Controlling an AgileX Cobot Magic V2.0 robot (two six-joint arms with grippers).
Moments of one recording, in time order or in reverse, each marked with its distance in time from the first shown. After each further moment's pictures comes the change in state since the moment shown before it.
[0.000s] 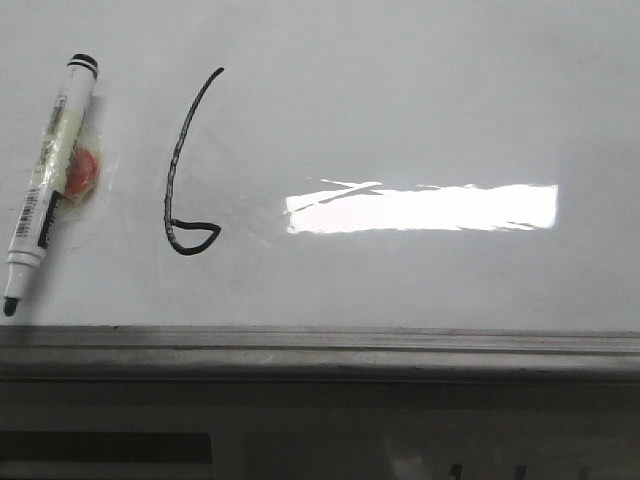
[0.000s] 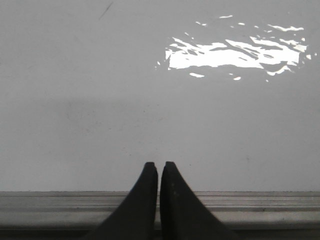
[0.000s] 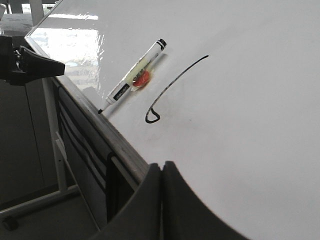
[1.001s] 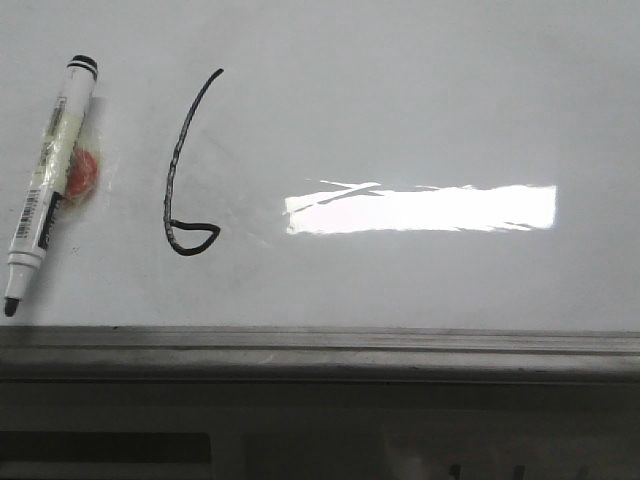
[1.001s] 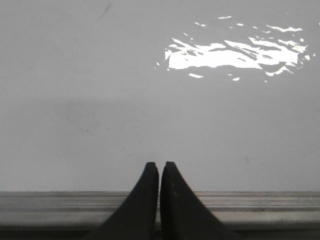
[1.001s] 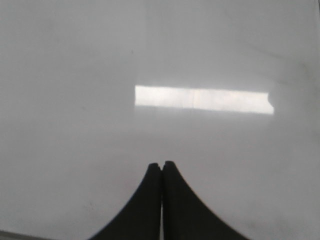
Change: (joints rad) left arm 0.000 0.000 0.000 0.000 0.000 0.000; right arm -0.876 -0.436 0.122 -0.099 0.334 0.137
